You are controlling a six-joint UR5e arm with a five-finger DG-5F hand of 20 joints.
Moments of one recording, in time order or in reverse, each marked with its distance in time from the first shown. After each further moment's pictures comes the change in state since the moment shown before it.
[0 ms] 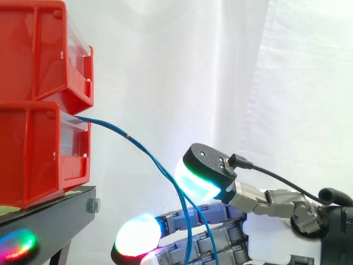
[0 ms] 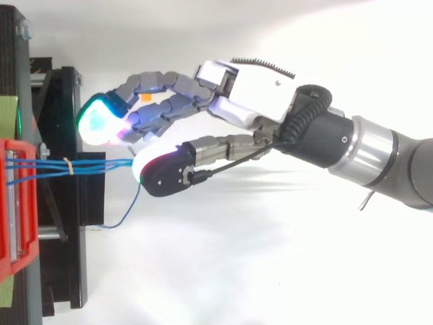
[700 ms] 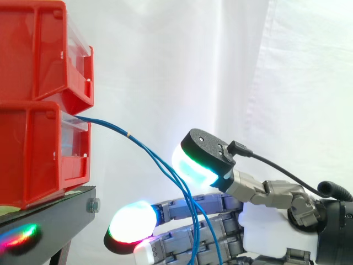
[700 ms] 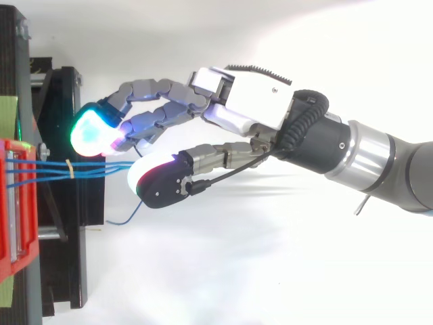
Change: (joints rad) arm 0.005 -0.001 0.006 0.039 -0.011 -0.012
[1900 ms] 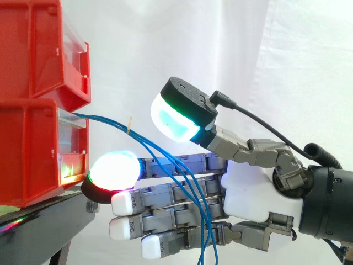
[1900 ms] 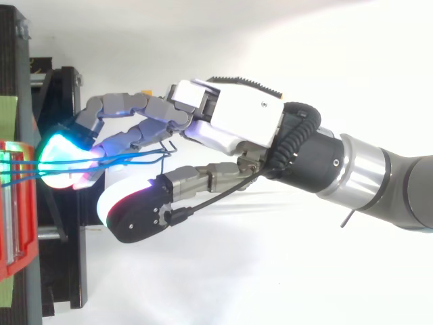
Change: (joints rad) arm 0.021 -0.001 0.070 0.008 -0.007 0.009
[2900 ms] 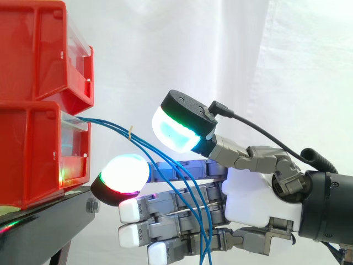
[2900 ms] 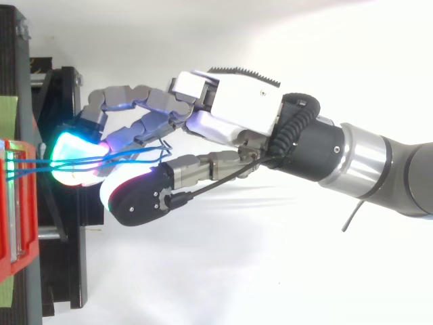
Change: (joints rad) arm -0.021 0.000 -0.001 -0.035 -0.039 0.050
